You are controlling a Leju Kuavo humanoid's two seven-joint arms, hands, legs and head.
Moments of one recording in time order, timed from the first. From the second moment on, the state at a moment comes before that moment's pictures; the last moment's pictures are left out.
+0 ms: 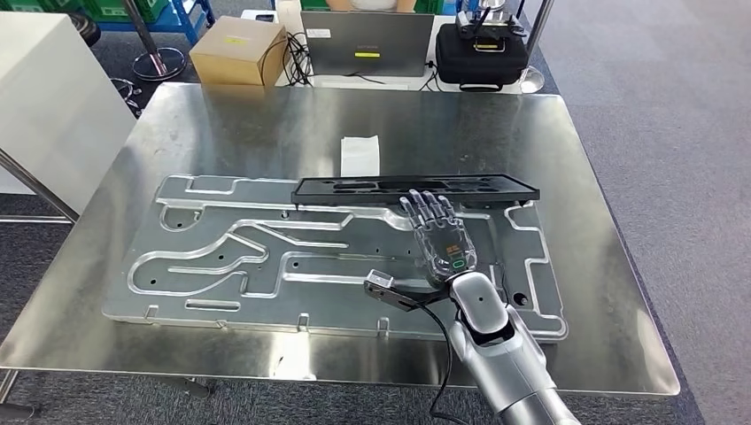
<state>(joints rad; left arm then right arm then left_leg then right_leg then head) -0.13 -0.10 1.12 -0.22 -1.34 -0.10 -0.27 -0.39 0.05 0.33 -1.18 1.57 -0.26 0.07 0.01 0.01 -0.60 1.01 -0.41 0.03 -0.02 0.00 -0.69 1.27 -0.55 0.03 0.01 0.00</state>
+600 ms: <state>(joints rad) -0.13 -0.10 1.12 -0.22 -1.34 -0.10 -0.26 -0.42 0.06 0.33 -1.16 1.57 -0.26 0.07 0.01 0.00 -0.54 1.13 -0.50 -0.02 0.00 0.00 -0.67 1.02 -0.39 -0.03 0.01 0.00</state>
